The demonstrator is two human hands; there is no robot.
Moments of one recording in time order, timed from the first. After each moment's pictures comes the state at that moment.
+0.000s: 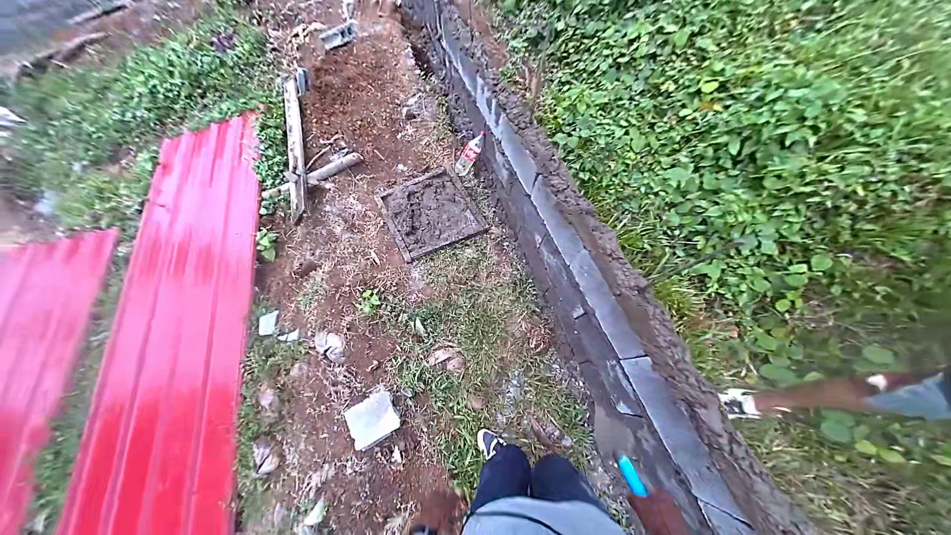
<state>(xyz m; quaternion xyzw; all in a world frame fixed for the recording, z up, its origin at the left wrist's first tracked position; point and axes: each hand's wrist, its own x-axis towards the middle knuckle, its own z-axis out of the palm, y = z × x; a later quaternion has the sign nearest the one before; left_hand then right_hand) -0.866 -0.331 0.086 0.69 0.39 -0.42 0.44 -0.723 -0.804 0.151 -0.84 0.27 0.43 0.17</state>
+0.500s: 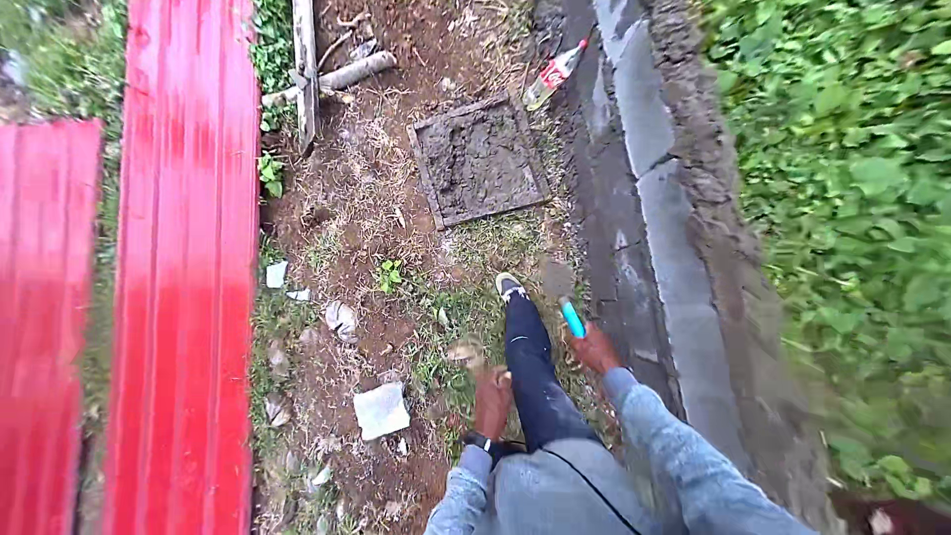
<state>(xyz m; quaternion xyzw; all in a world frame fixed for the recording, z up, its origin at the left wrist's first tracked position) -0.407 -0.282 0.115 0.77 0.34 -0.17 0.50 -0.208 -0.480 0.081 -0.88 0.08 0.41 0.22</state>
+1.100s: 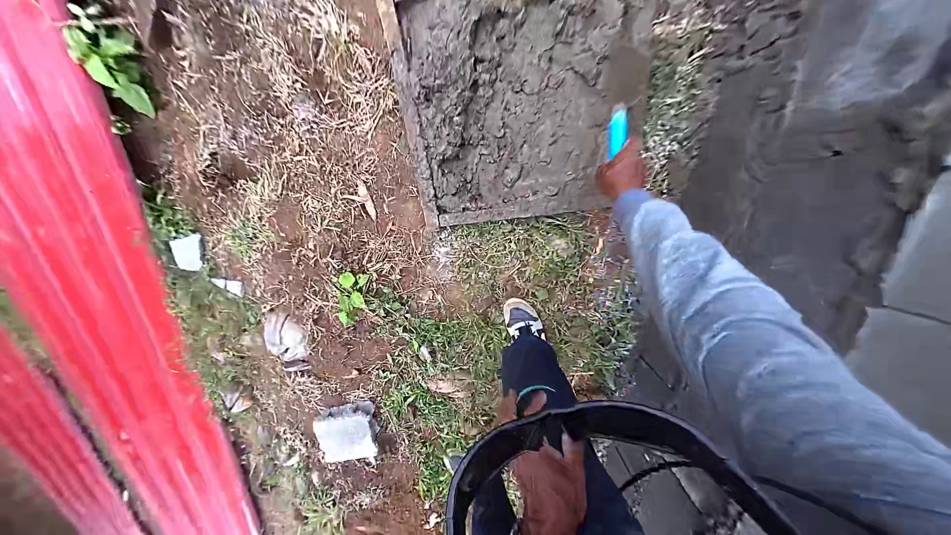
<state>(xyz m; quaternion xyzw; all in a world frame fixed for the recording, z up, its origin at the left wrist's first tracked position) -0.051 -0.229 -0.013 0.72 0.53 -0.23 0.39 0.374 -0.192 -0.305 -0.94 0.04 0.31 0.17</state>
